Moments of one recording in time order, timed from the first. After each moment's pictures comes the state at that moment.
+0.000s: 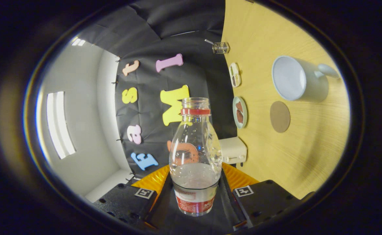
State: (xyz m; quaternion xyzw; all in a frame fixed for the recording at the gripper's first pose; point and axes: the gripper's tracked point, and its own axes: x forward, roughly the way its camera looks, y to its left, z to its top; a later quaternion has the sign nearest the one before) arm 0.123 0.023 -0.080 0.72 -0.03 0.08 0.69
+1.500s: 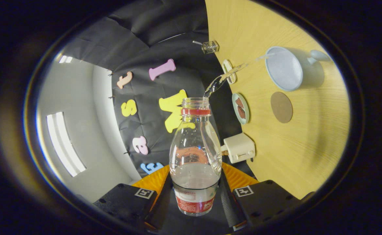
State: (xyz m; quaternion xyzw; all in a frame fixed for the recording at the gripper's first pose) arm 0.123 0.015 -0.072 0.77 -0.04 0.08 0.63
